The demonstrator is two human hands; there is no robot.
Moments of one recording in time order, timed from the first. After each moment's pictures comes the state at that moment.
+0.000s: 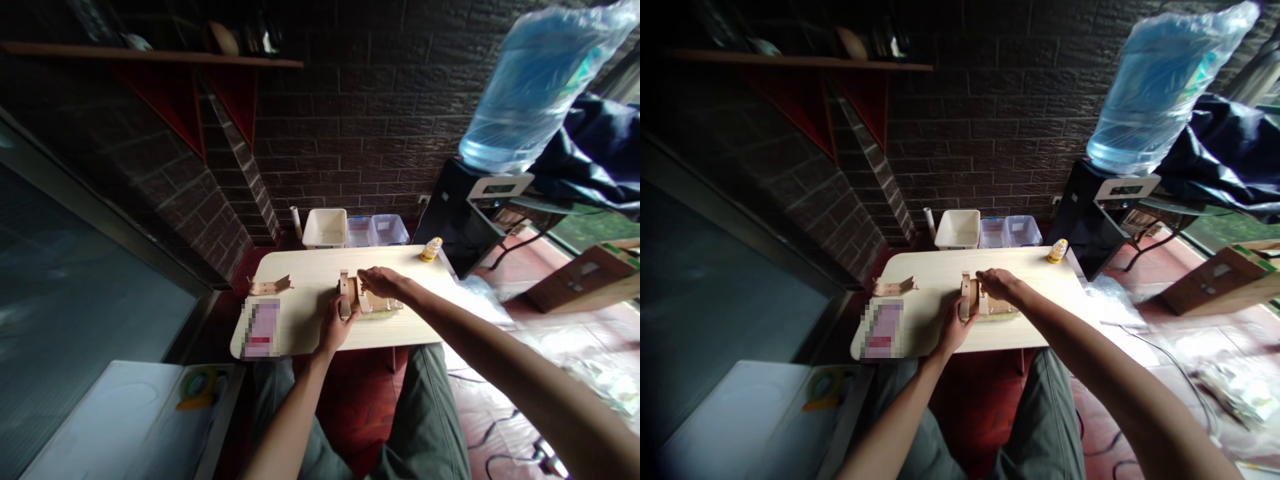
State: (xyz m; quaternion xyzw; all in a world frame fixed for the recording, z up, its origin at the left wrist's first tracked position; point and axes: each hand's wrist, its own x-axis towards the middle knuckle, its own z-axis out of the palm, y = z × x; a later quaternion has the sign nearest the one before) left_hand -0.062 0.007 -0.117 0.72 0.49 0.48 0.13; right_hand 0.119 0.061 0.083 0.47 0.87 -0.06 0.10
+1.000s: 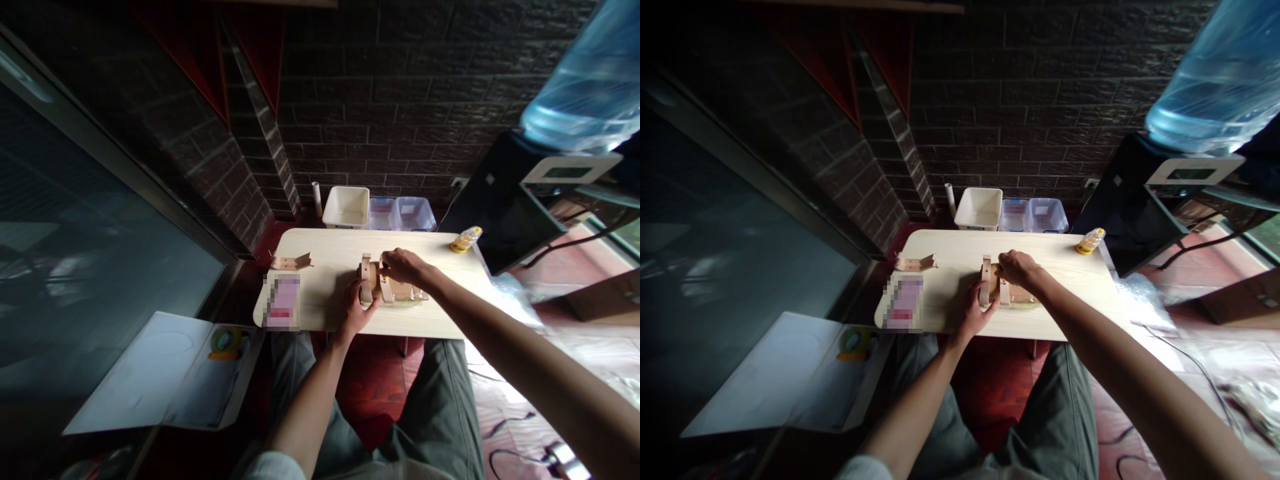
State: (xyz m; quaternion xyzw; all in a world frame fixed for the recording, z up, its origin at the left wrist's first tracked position) left_hand -0.062 0.003 -0.121 0.71 0.51 0.47 0.11; right_hand 0.097 0.080 0.064 0.51 0.85 -0.05 0.12
